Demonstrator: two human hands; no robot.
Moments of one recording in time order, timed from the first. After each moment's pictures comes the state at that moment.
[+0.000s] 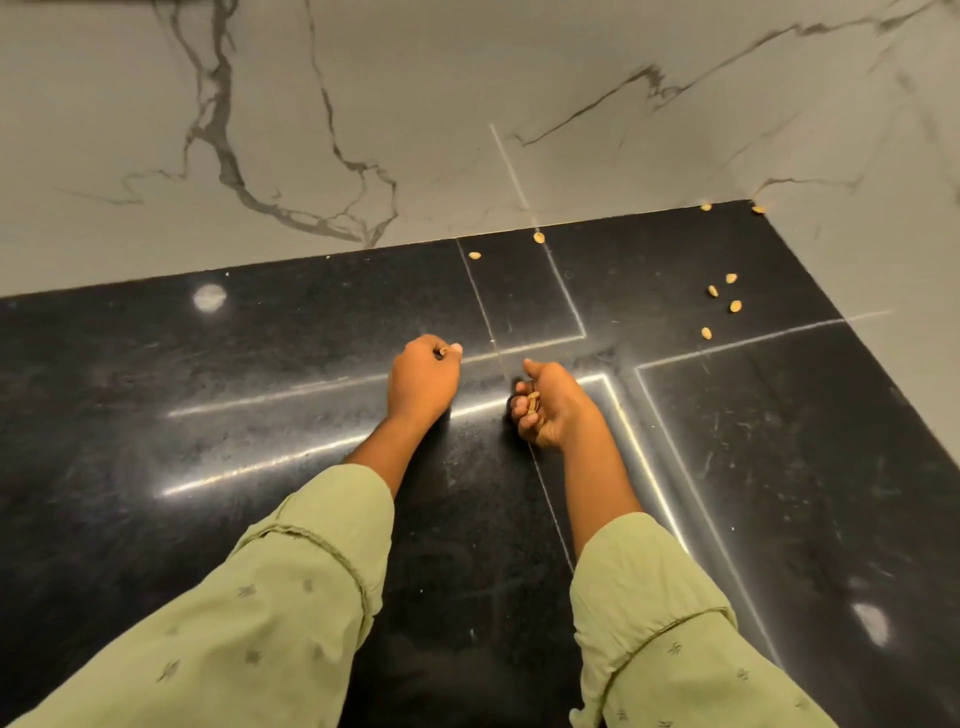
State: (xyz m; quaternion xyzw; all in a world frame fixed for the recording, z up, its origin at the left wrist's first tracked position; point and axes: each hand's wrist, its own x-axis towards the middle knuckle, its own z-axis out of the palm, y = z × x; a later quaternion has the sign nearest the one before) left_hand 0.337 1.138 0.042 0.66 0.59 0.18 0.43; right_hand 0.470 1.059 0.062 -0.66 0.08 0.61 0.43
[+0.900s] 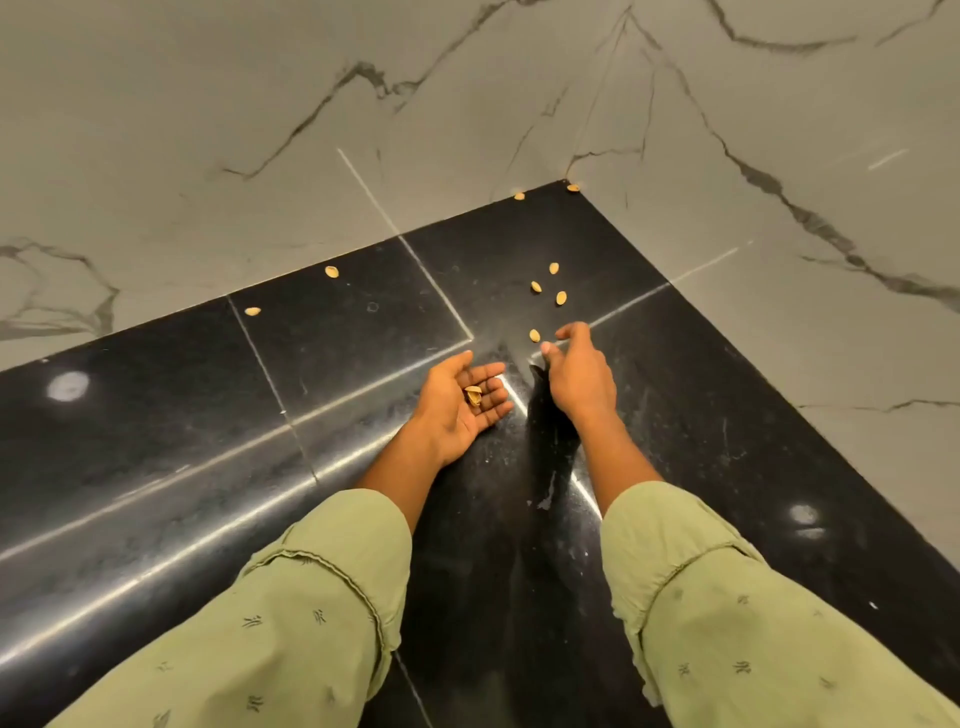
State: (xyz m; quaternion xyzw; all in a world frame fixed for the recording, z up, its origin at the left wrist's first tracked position) left_hand 0.565 1.060 0.055 0.24 0.41 0.08 0.88; right_hand 0.695 0.971 0.055 -0.93 -0.19 0.16 0.26
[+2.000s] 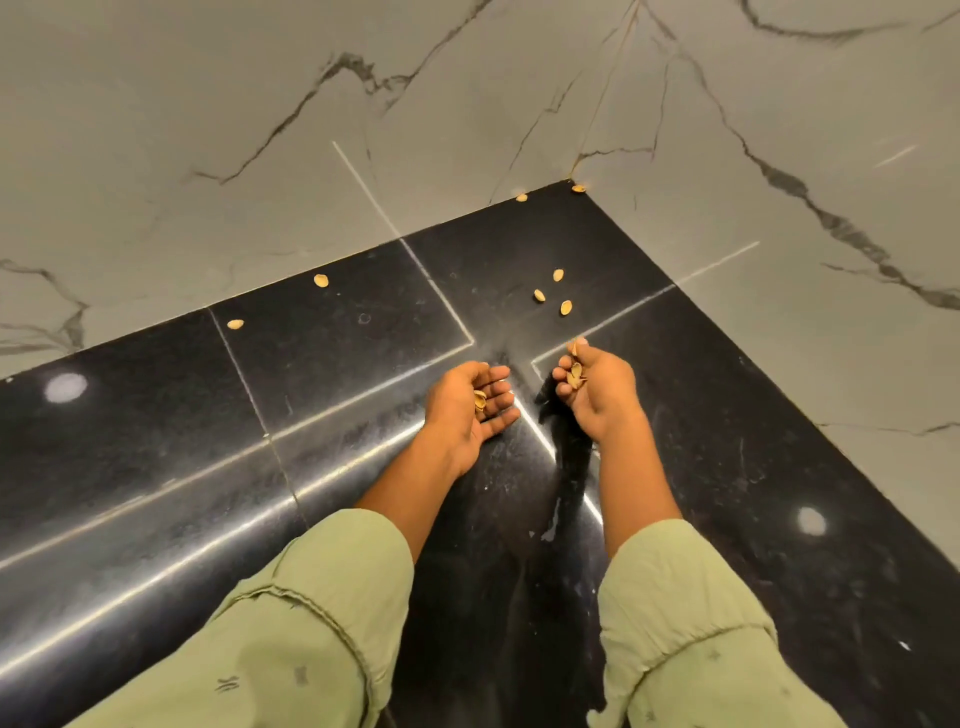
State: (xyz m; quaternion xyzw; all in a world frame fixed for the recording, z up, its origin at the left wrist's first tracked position) left_hand 0.593 1.060 0.055 0.28 0.45 0.10 0.84; right_hand 0.719 0.979 0.055 -0.63 0.10 0.34 0.69
